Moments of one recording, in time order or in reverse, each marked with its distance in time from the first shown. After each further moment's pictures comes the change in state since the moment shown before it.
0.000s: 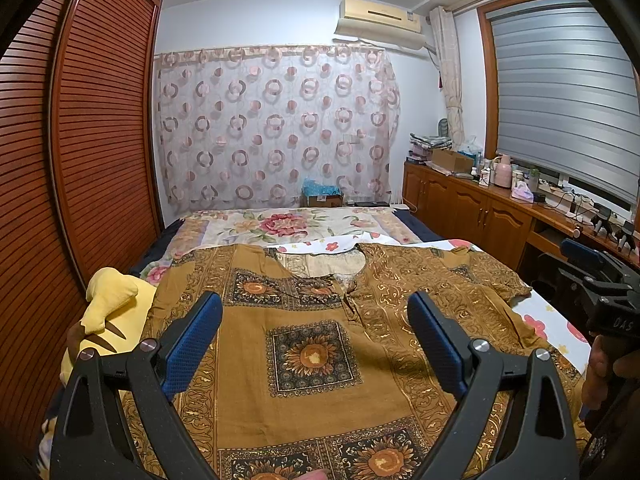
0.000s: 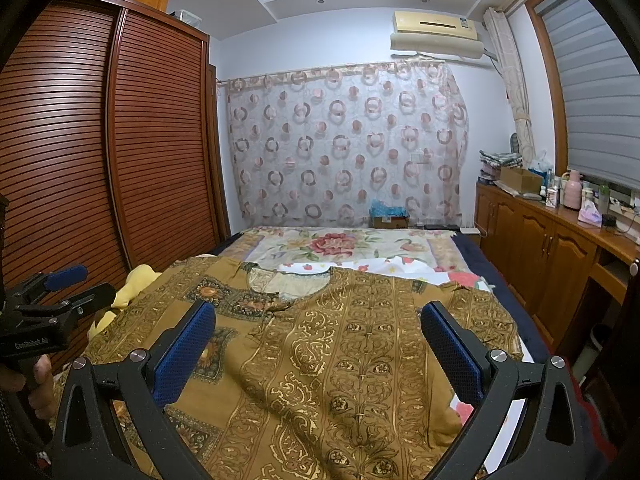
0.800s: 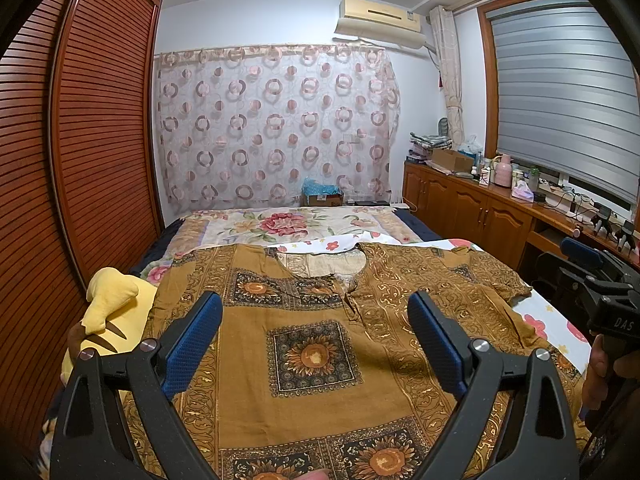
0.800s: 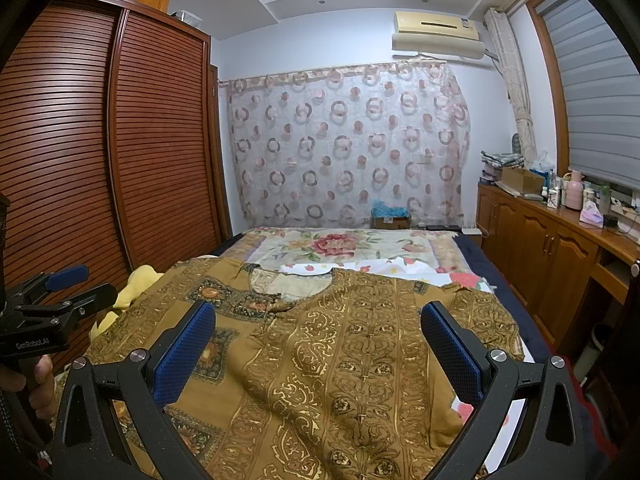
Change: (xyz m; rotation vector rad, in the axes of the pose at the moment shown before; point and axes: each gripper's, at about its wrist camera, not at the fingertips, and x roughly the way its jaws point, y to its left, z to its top) left arm 0.000 0.000 0.000 0.000 -0.003 0.000; right arm 0.000 -0.001 0.000 0.001 -0.001 0.004
